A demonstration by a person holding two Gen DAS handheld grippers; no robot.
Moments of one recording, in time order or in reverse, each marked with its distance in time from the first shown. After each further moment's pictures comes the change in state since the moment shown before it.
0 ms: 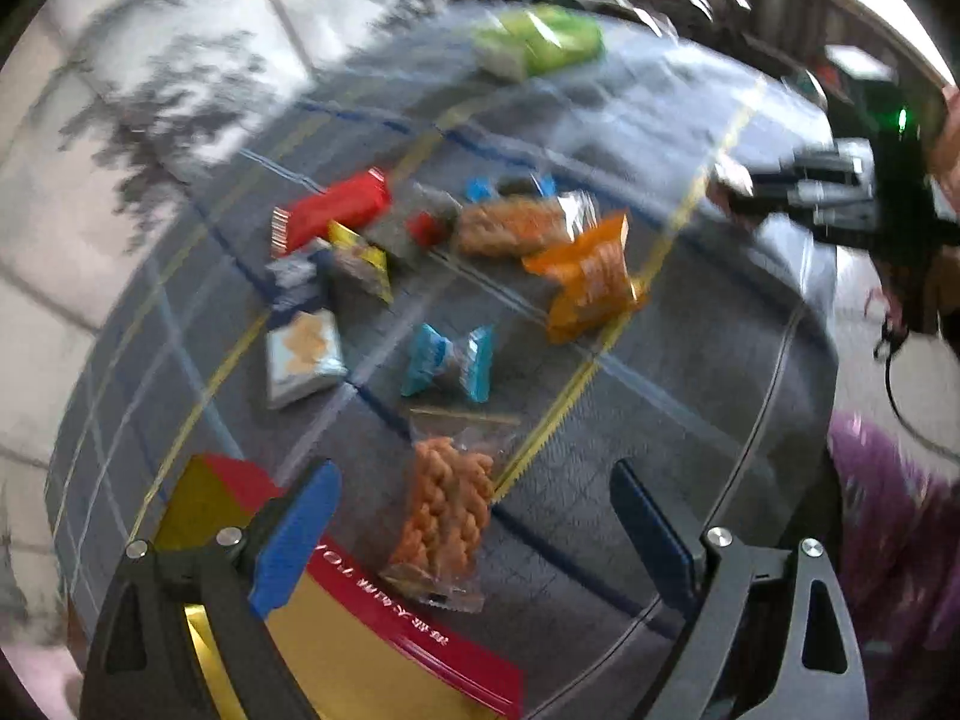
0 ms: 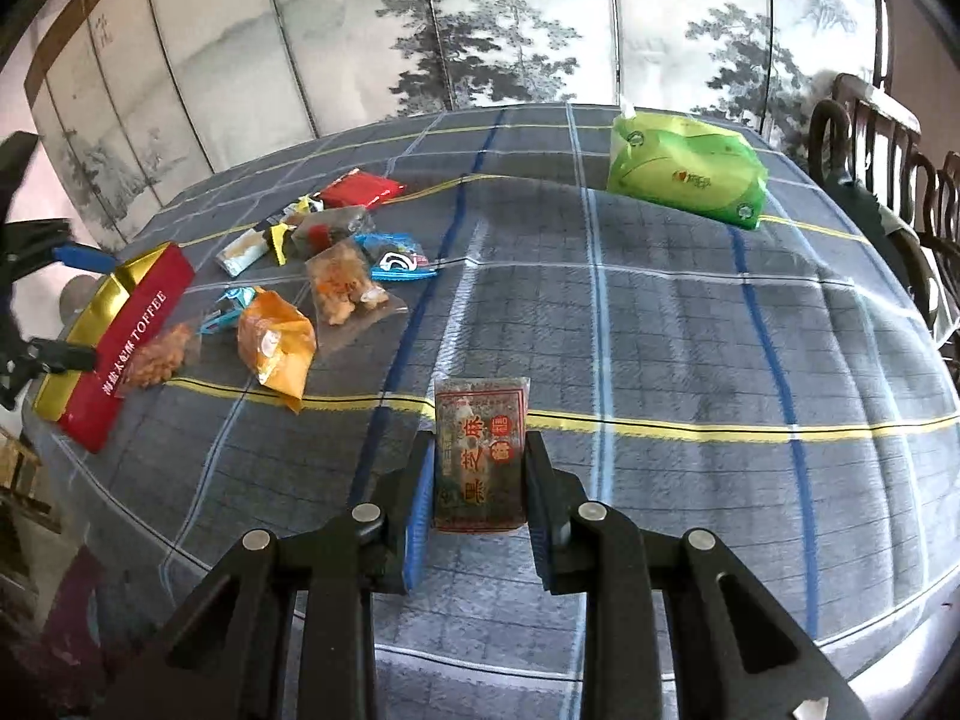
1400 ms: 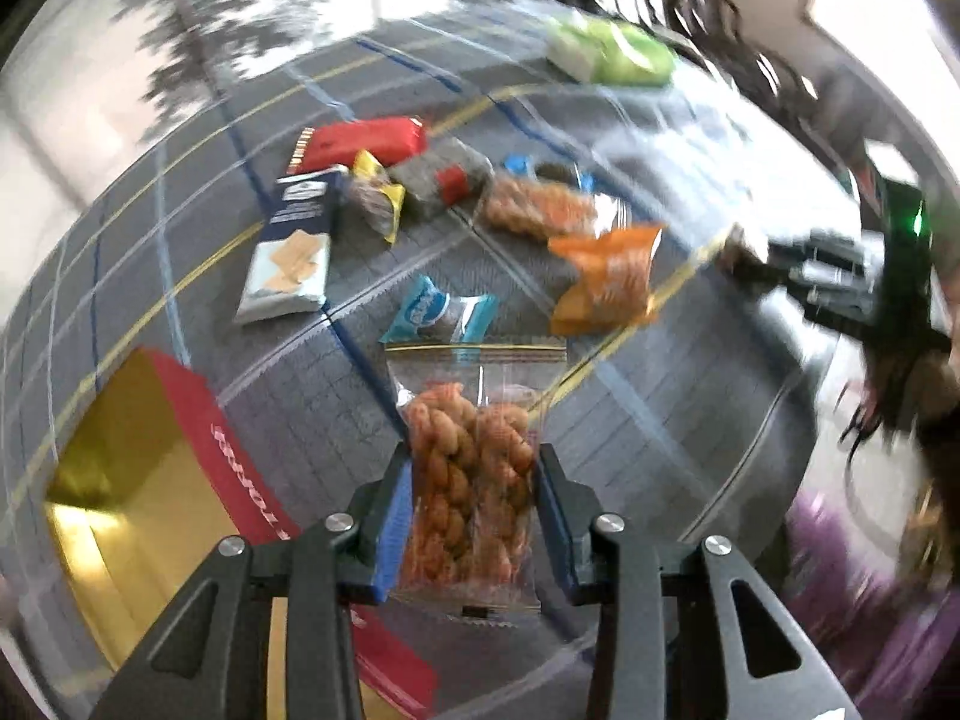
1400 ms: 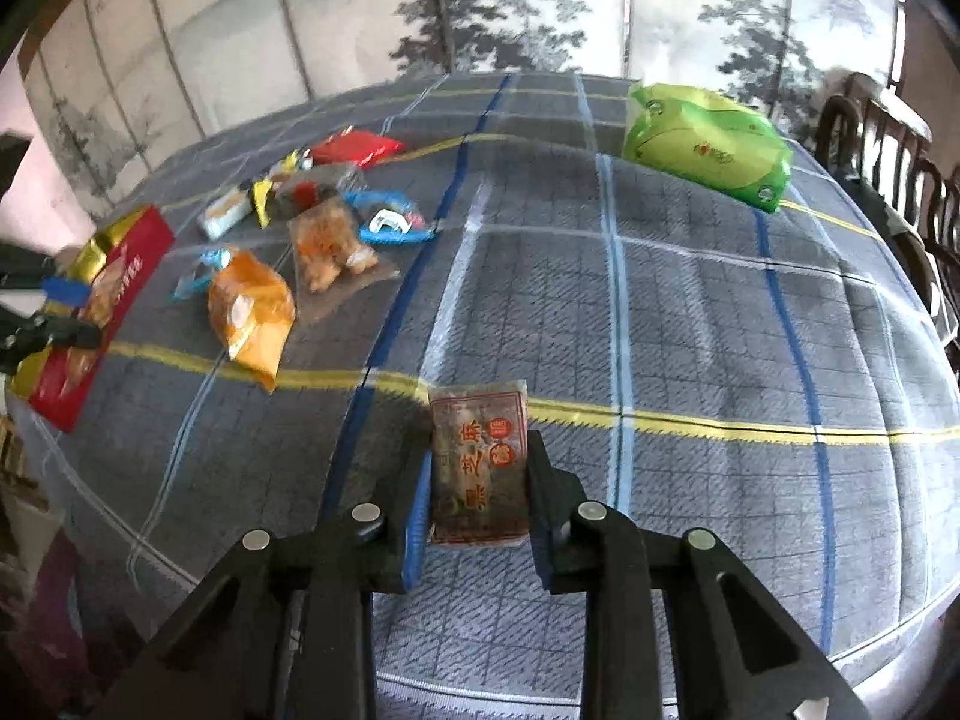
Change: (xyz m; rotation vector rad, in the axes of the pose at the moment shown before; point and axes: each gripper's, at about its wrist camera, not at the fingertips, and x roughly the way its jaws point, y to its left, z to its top) left arm 0.005 0.025 -0.032 -0.336 -0.032 -0.072; right arm 0.023 0.006 0.000 -0.021 0.065 -0.036
